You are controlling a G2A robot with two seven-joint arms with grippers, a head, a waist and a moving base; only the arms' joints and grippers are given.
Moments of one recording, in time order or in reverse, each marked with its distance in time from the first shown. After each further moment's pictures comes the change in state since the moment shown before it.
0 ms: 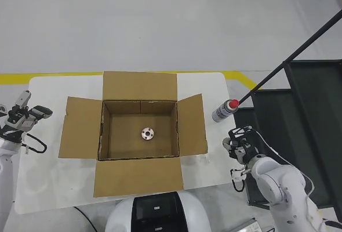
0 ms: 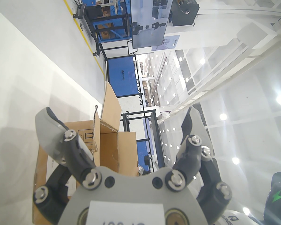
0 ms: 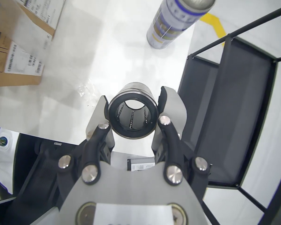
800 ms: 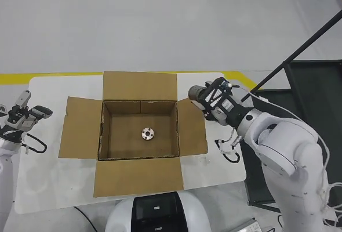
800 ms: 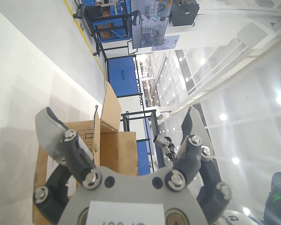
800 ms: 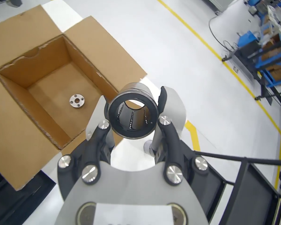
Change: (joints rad) left arm 0.000 0.000 0.000 0.000 0.000 0.000 0.000; right arm 0.631 0.025 -0.259 -0.108 0.170 -0.257 0.235
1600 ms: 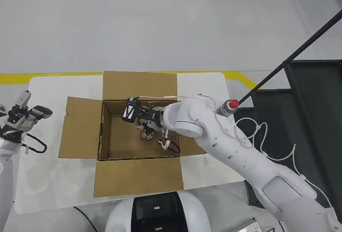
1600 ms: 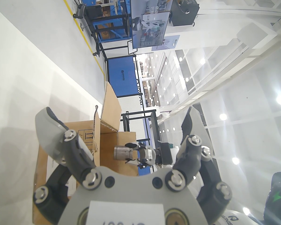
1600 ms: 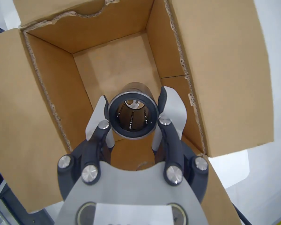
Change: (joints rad) left arm 0.000 0.000 0.000 0.000 0.000 0.000 0.000; right arm 0.555 -0.136 -0.732 0.761 0.103 0.037 -0.021
